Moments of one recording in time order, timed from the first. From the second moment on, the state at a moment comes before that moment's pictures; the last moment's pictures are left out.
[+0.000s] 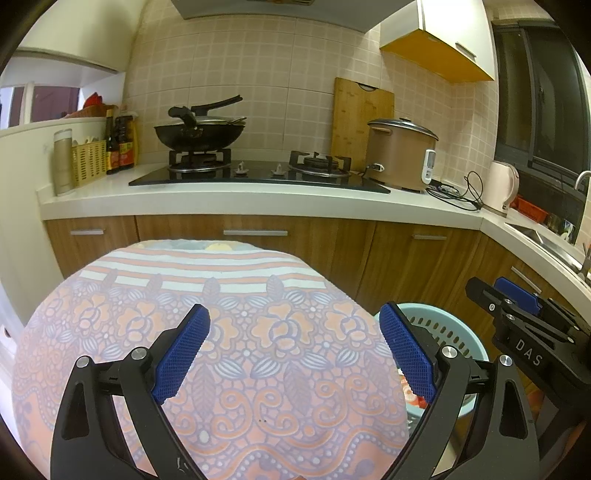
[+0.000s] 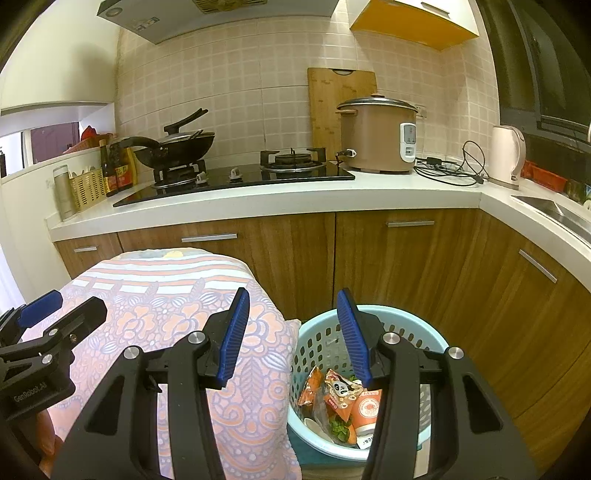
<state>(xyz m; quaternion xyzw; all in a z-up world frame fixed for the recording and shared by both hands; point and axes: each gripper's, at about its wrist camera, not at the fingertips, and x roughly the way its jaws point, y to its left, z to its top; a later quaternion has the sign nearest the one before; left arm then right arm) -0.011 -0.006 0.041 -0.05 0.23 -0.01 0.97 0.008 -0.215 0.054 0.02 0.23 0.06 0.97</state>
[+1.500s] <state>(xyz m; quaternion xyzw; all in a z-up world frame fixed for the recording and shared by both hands) -0.017 0.001 0.043 -0.05 0.22 0.00 0.97 0.012 -0.208 0.055 0.01 0.23 0.08 0.97</state>
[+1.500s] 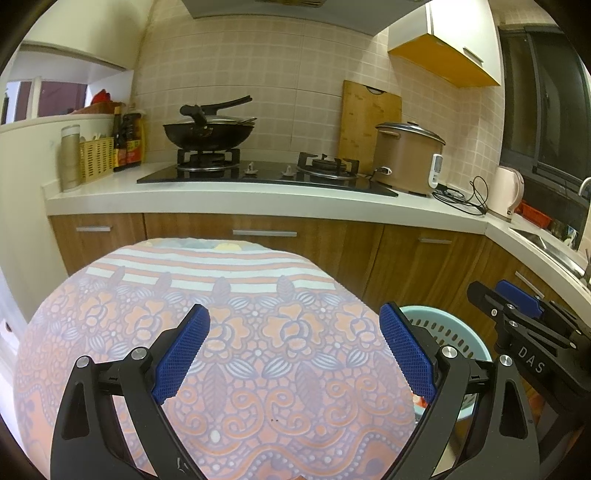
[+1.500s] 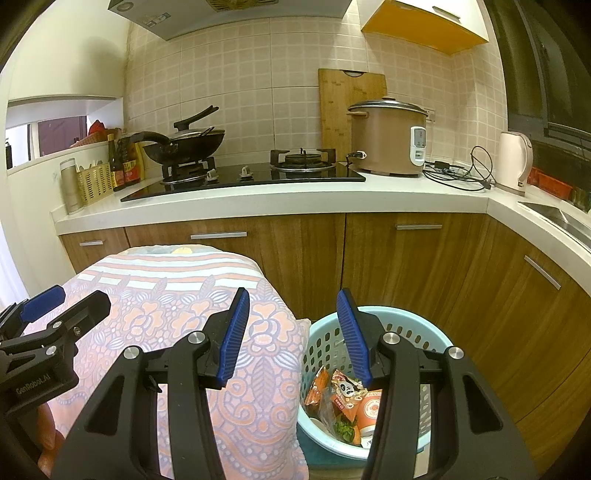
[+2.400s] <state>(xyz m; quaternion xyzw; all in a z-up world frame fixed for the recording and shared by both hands) -0.020 0.001 0.043 -0.05 0.22 0.00 0.97 0.009 -0.209 0.057 0.01 0.23 0.09 0.97</state>
